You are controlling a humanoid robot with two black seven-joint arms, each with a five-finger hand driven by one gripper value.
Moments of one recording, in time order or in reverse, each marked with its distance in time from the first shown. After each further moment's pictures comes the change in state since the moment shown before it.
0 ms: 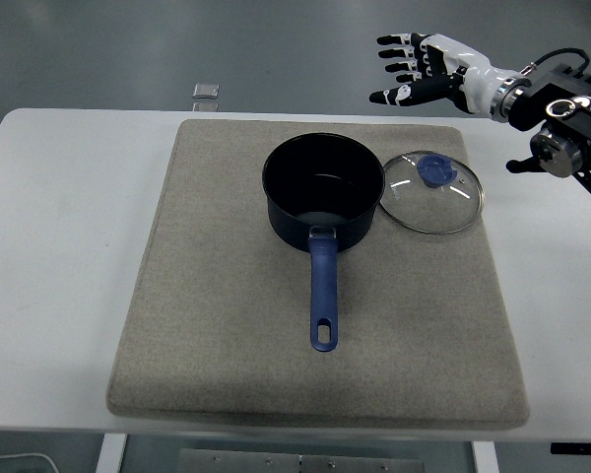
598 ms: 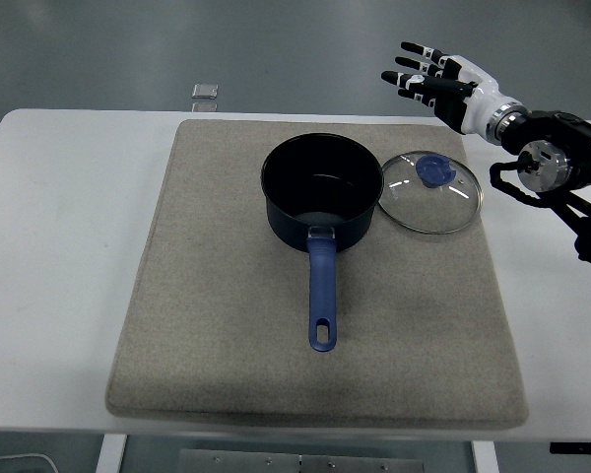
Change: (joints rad) left arm 0.000 0.000 0.000 0.000 0.000 -0.001 0.000; right arm -0.084 0.052 0.067 -0.094 0.423 -0.023 0.001
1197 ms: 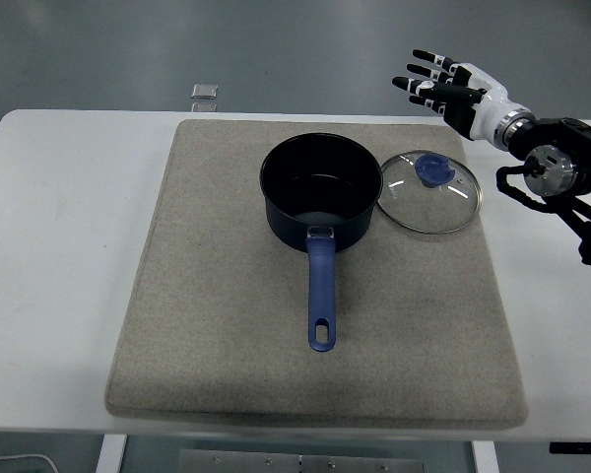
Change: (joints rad) left arm 0.000 0.000 0.000 0.000 0.000 0.001 0.000; right arm -0.017 -0.002 -0.002 -0.019 -0.005 0.000 -0.003
